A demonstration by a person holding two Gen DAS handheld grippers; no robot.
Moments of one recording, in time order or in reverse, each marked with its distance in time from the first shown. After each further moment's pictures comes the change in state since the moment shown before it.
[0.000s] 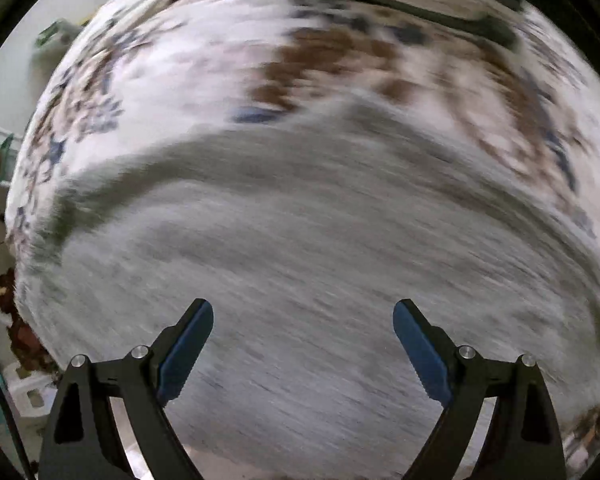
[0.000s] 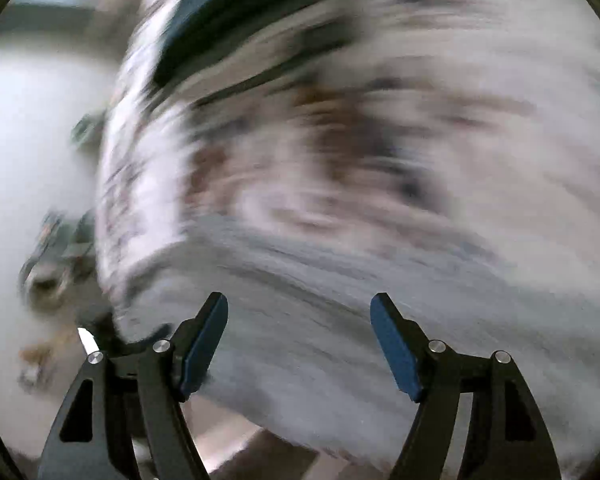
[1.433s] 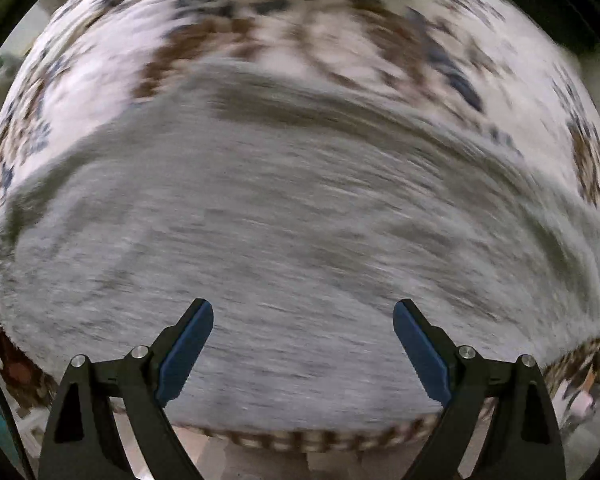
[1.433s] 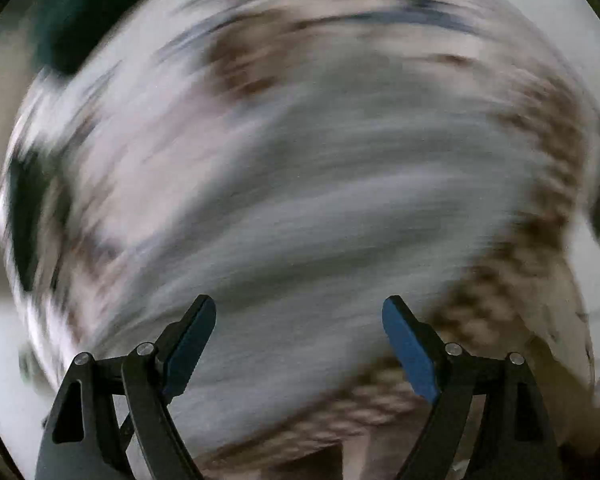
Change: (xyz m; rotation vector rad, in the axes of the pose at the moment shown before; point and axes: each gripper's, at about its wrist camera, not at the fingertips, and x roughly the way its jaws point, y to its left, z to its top) left arm -0.030 -0.112 -0.079 0.199 0.044 -0.159; right arm -0.139 -0.235 -0.242 0.927 -0.404 -0.331
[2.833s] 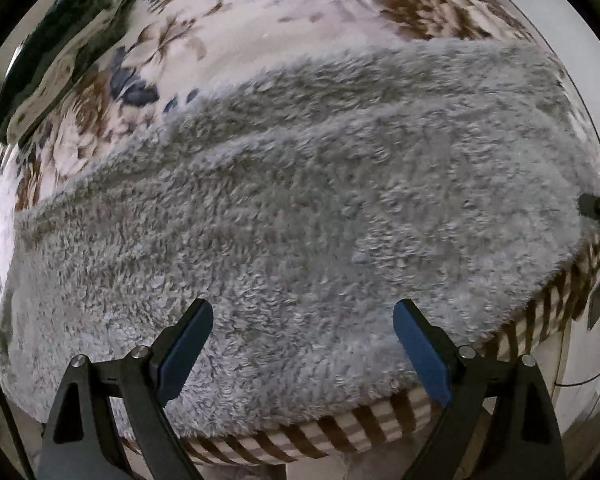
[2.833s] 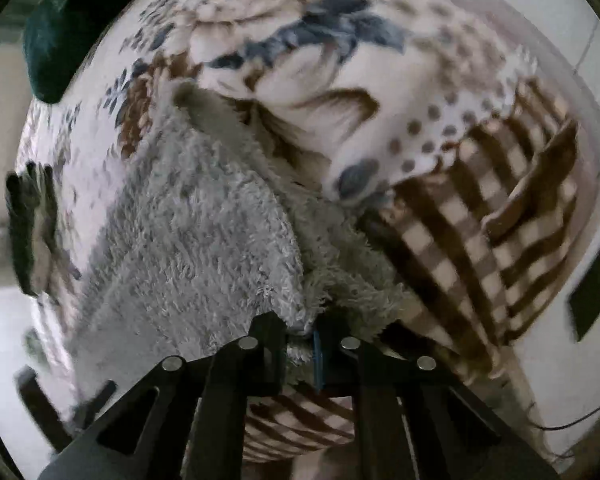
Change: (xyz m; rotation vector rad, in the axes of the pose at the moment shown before) left arm 0.022 -0.238 -0.039 0.429 -0.024 0.038; right arm 0.024 -0.107 0.085 -0.149 0.012 0.073
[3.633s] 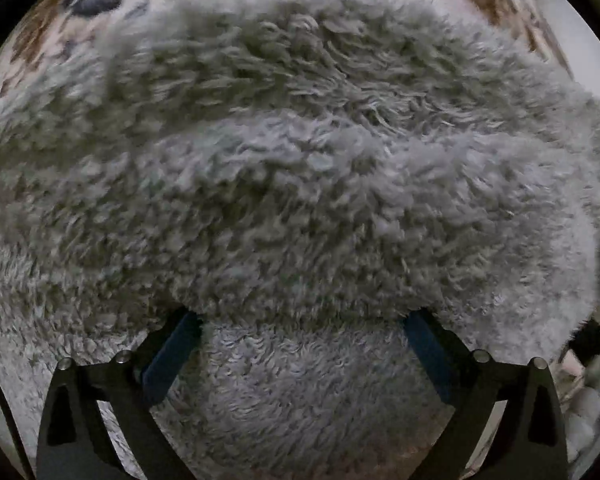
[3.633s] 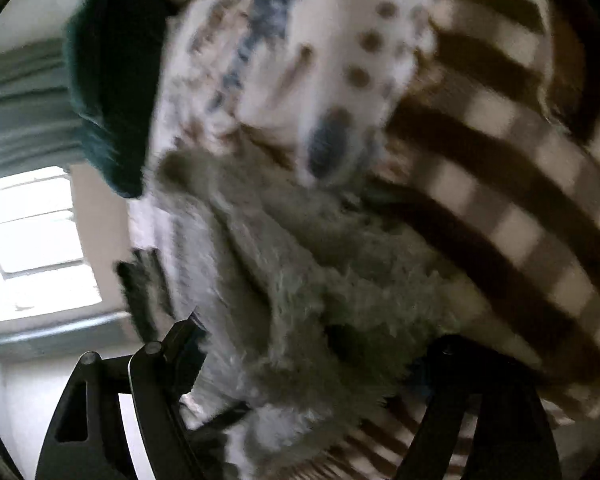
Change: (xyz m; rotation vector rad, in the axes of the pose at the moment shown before) left arm 0.088 0.042 0.051 -0.152 0.168 -0.199; right arm 0.088 -0.054 -0.034 0.347 -0.104 0.636
